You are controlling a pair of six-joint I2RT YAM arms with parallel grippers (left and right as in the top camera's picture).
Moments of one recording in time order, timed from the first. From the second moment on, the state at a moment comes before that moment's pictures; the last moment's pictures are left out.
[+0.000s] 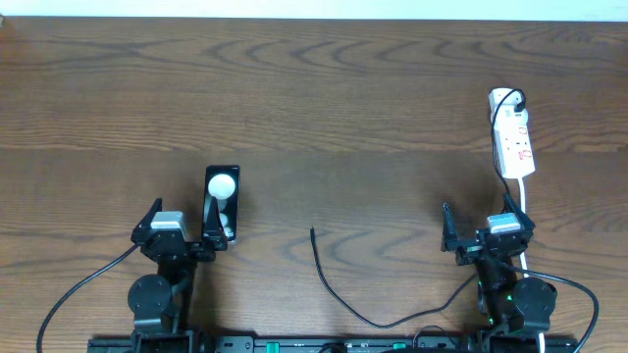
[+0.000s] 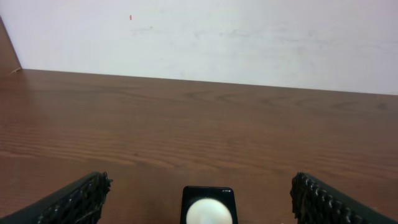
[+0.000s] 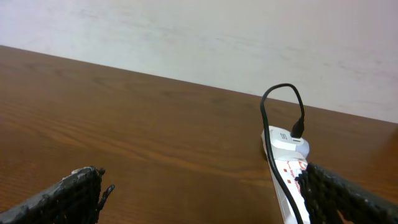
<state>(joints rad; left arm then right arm) 0.04 0.01 0.02 -0.11 0.07 -0.07 -0.05 0.01 0.01 -0.06 -0.19 -0.14</state>
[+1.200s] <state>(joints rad) 0.04 0.04 0.07 -0.16 0.07 -0.07 -0.05 0.01 0.01 -0.06 -0.19 -0.14</state>
